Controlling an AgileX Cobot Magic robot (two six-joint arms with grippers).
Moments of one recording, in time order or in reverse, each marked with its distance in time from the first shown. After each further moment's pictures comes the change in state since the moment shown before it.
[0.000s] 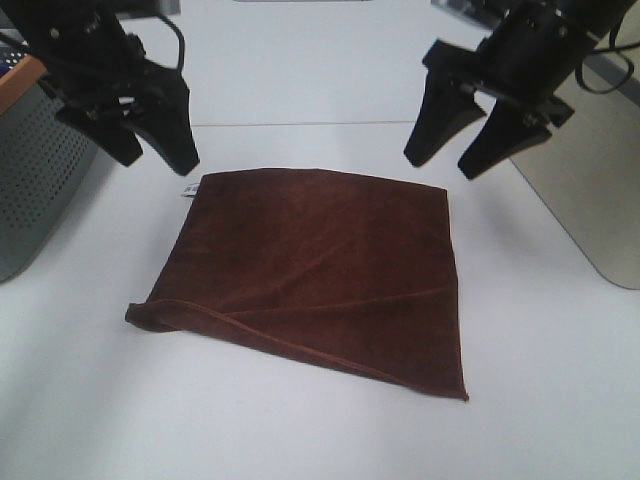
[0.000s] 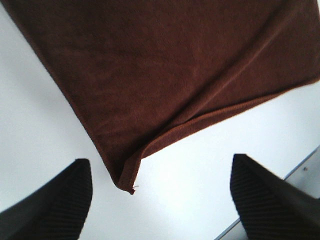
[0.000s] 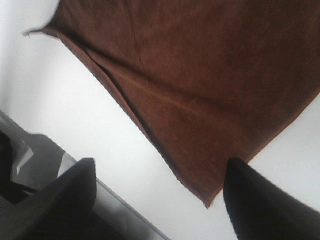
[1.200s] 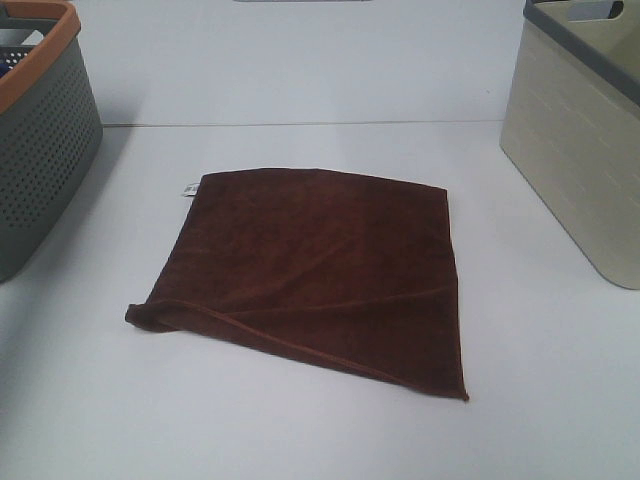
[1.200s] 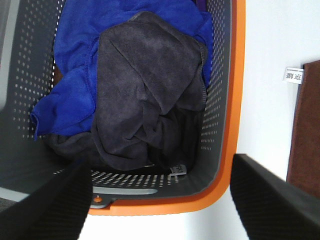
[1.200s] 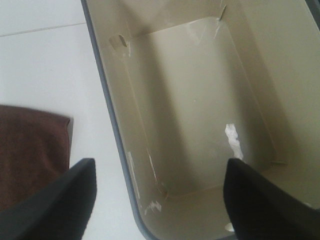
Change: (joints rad) left arm 0.473 -0.281 -0.111 0.284 0.005 -0.204; right arm -0.305 -0.210 -0.317 -0.526 0.006 0.361
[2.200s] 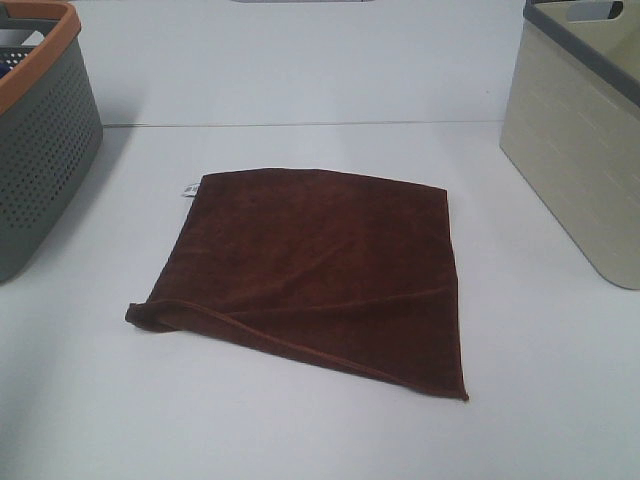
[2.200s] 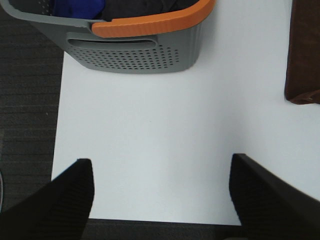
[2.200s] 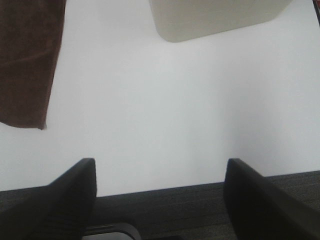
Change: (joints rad) left arm 0.000 -0.815 0.706 0.062 -0.004 0.021; right arm 0.000 -1.059 1.020 -0.010 0.001 -0.031
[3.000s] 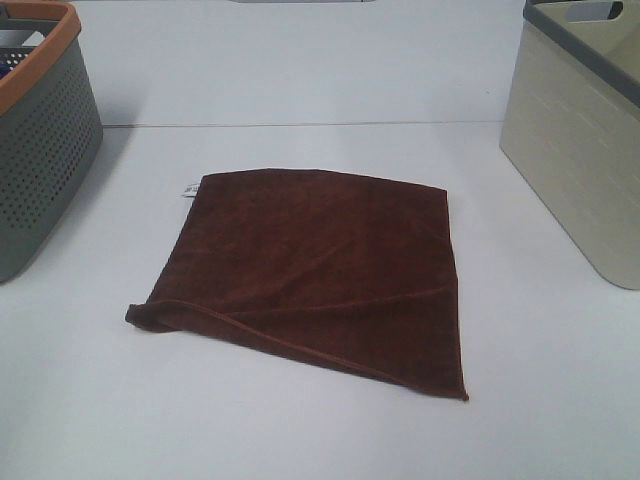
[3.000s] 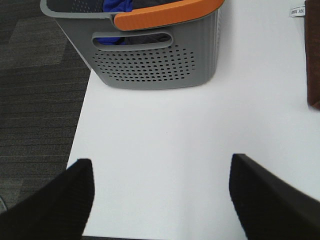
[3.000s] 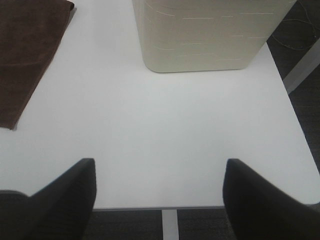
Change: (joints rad) left arm -0.124 -0.520 0.401 0.141 -0.151 -0.109; right arm 0.072 -0.594 0.246 -0.083 -0.005 -0.096
